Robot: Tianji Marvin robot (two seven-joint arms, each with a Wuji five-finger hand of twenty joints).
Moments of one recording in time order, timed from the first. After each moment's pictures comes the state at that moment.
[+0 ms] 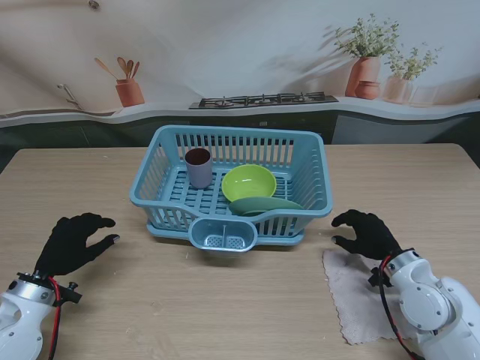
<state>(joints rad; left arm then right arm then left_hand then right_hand) 2.03 -1.12 -1.75 -1.75 0.77 -0.48 0.26 -1.76 -1.09 1.54 -1.53 -0.72 -0.35 -0.02 0.89 -0.34 0.38 -0.08 0.89 0.31 0.24 0.46 0.69 0.42 0.59 0.44 0.58 0.57 0.81 0.73 0.20 0.61 1.22 0.74 0.55 -0.49 0.87 -0.14 0.59 0.20 0.64 0.32 0.50 0.22 0.70 0.37 0.47 0.19 0.60 0.38 0.18 0.17 1.09 0.49</state>
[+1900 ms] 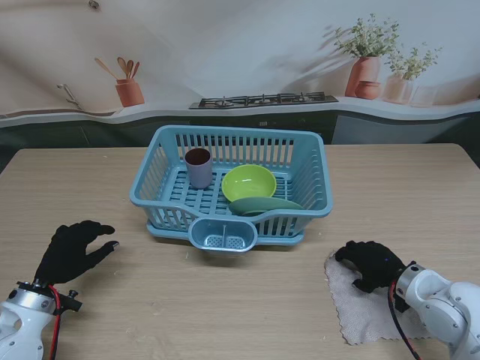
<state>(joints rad) 2.07 -1.13 -1.75 -1.76 0.77 -0.46 0.28 -1.84 -0.99 1.57 -1.57 -1.07 -0.48 0.15 0.87 -0.33 0.40 -0.08 0.89 0.31 0.24 0.44 0.69 0.42 0.59 0.43 0.57 0.58 0.80 0.72 0.19 0.61 1.21 0.73 0.62 -0.79 1.05 -0.12 0.34 0.19 0.74 0.36 0.36 0.24 0.84 0.39 0.46 0.15 0.98 0.57 0.35 0.13 1.39 0.69</state>
